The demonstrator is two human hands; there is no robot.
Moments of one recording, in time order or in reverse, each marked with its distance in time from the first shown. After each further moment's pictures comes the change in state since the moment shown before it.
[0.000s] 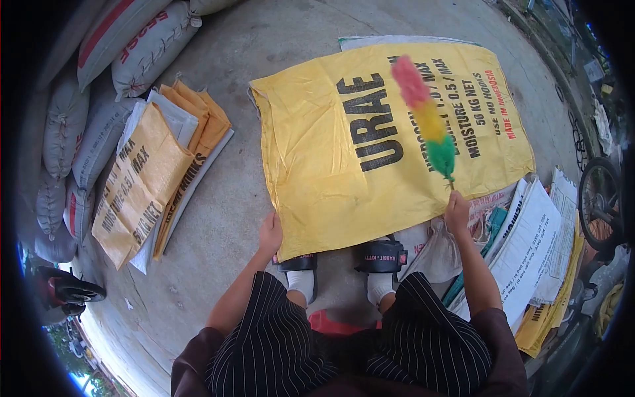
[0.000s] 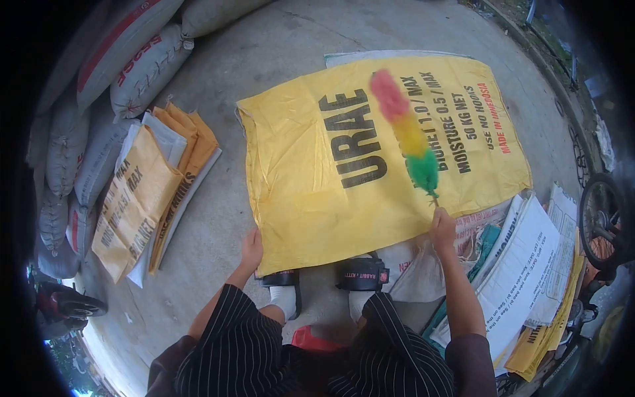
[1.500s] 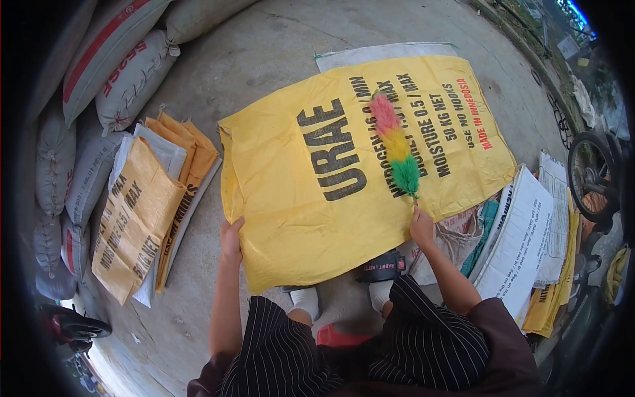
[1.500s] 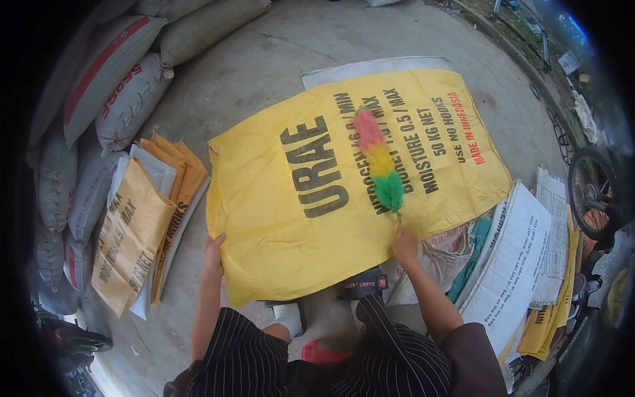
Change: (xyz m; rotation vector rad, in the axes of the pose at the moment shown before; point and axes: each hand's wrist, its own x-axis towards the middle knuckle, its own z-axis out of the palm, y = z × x) left_hand 0.041 0.087 -0.083 -0.755 -0.144 -0.294; right_hand -0.039 -0.052 0.054 -0.031 -0.105 0.361
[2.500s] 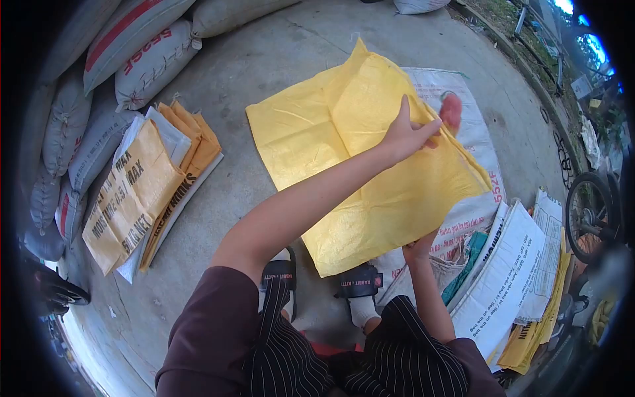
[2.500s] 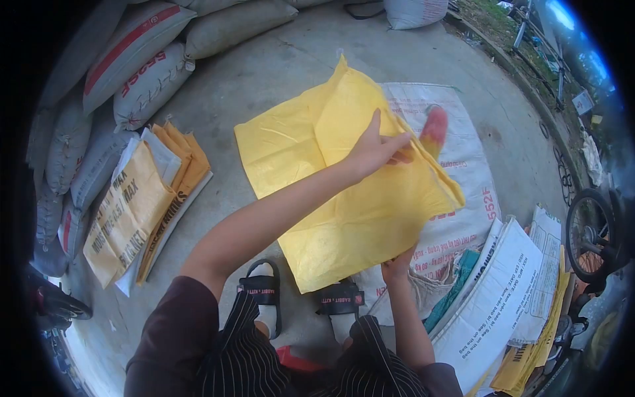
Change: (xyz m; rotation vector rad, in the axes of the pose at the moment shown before) left_hand 0.030 0.083 0.380 0.139 -0.482 0.520; right_hand 0.002 -0.036 -0.059 1.982 -0.519 0.086
